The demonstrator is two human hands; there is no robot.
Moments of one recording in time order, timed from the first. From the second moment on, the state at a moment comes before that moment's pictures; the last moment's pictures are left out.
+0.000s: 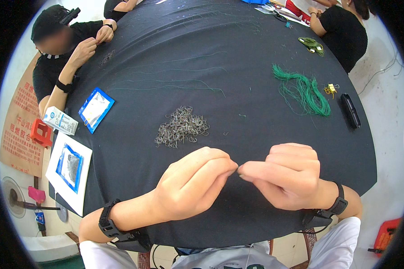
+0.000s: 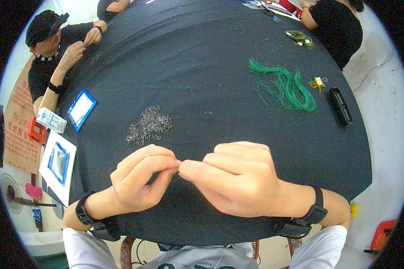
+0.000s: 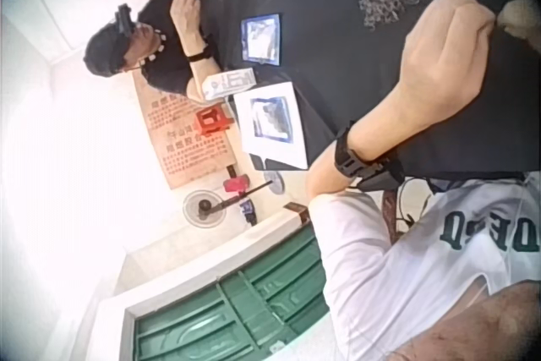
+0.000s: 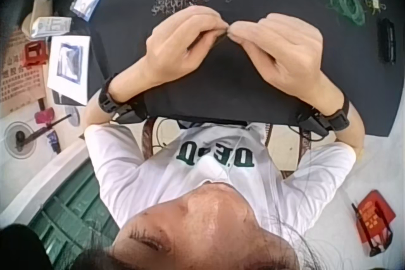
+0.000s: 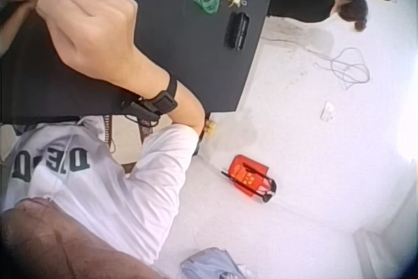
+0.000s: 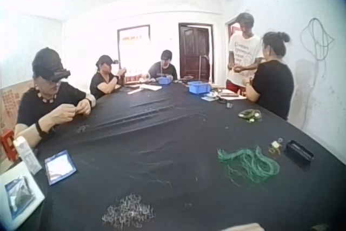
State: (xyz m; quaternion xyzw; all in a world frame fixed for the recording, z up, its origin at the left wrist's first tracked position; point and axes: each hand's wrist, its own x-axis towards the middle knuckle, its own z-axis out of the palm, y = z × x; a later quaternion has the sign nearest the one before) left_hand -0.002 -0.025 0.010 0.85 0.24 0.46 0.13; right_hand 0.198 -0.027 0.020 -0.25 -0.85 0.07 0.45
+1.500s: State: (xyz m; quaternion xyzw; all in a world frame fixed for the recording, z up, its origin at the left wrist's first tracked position) left_hand -0.005 -0.027 0.014 0.84 0.24 0.46 0.17; right_hand 0.198 -0.019 0.006 -0.32 -0.62 0.64 0.32
